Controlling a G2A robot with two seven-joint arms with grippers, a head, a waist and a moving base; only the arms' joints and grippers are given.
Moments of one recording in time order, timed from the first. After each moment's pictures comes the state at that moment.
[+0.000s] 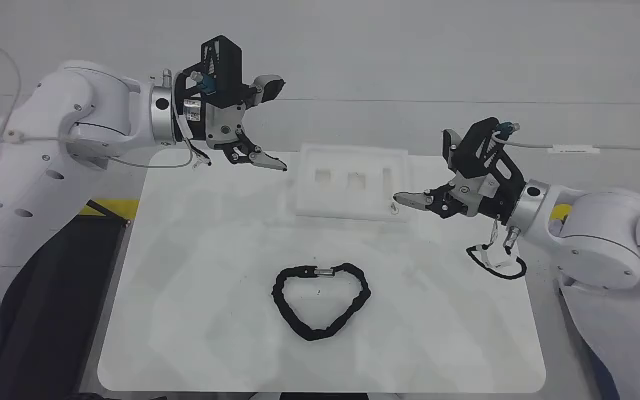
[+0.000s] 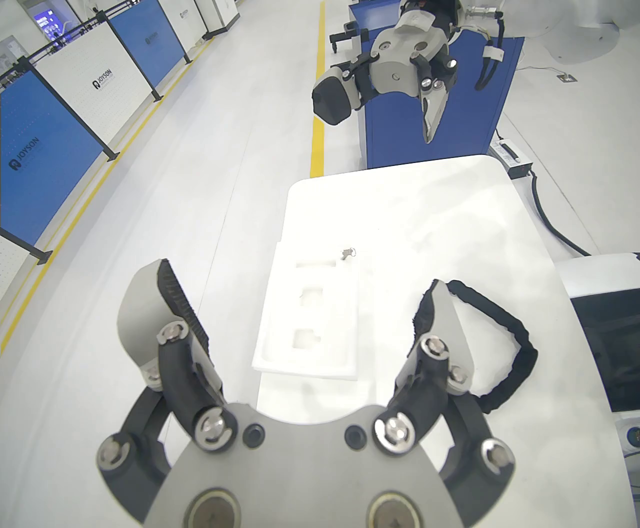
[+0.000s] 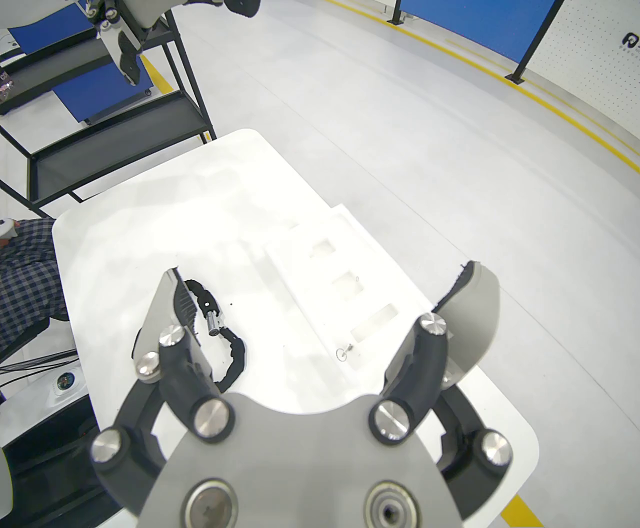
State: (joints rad) left arm 0.10 -0.73 -0.56 -1.43 0.61 -1.01 -0.15; right arm -0.94 -0.89 1.36 -2.00 -0.54 -0.44 0.80
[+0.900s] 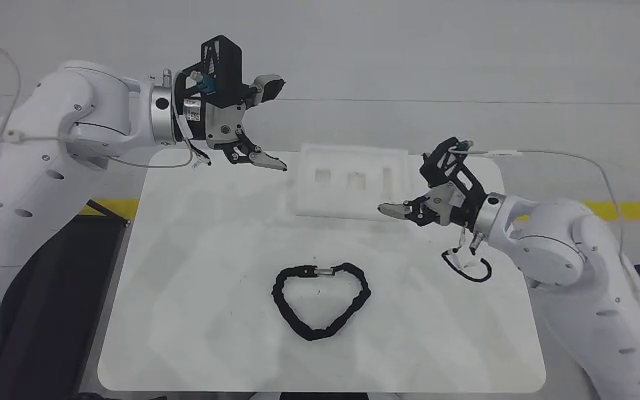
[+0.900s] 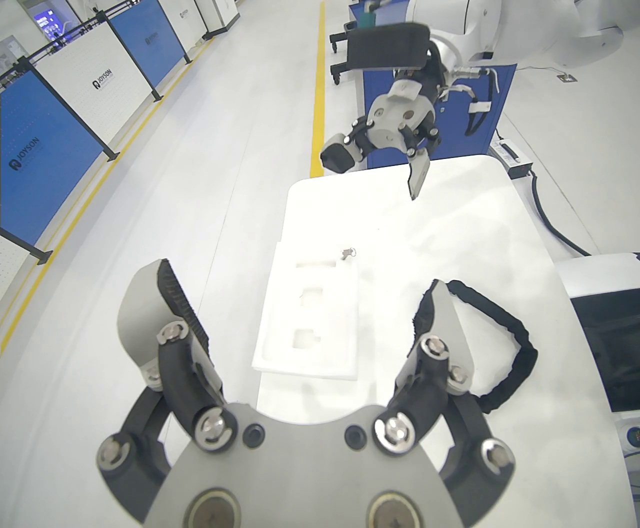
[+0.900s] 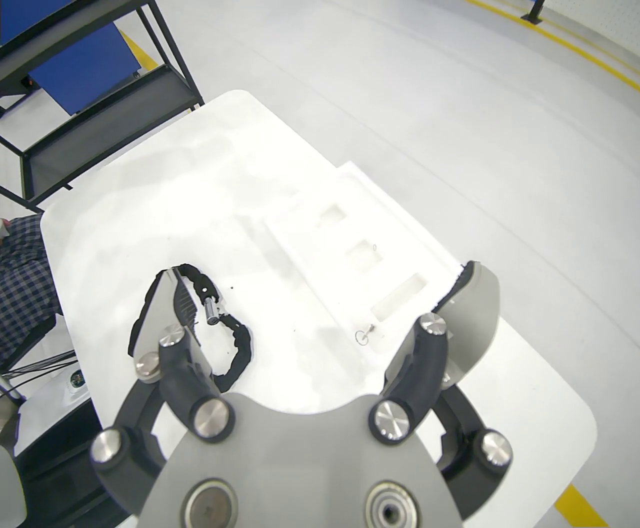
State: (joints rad) left arm 0.10 -0.73 -0.56 -1.43 0.61 -1.01 -0.15; right arm -0.94 -0.91 1.20 -1.87 -0.60 -0.37 0.75
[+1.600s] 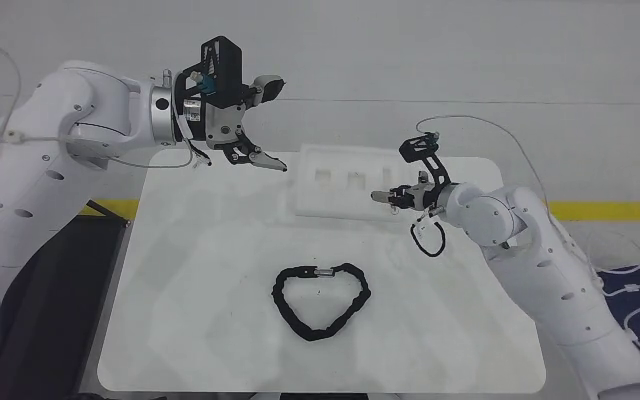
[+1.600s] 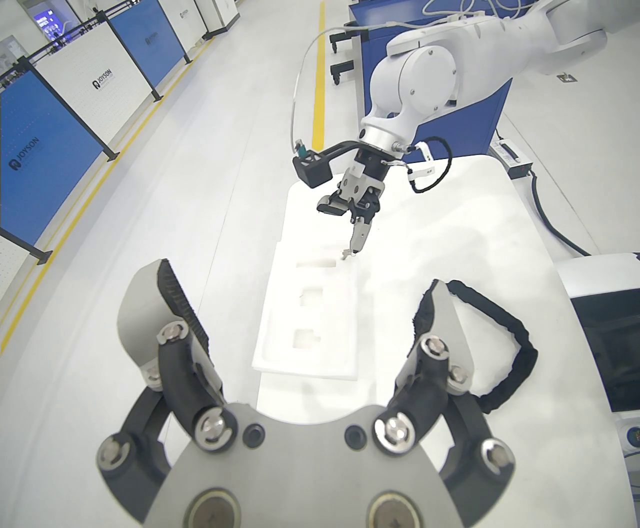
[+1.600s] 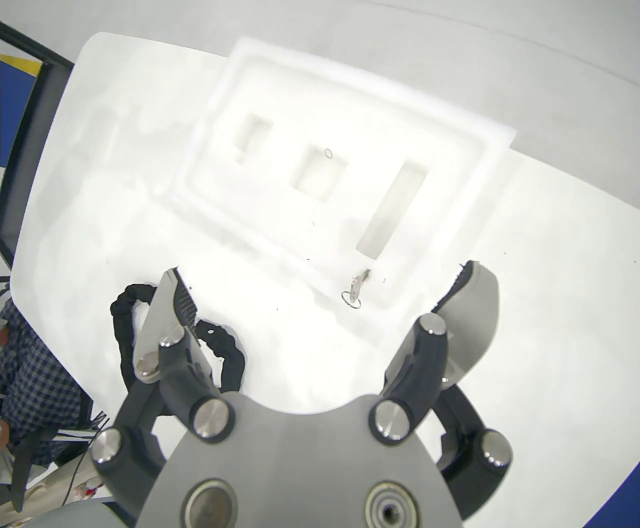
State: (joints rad) left arm 0.10 -0.73 -0.56 -1.43 0.61 -1.01 -0.15; right arm -0.71 -1.01 0.95 -1.54 -0.54 0.06 0.87
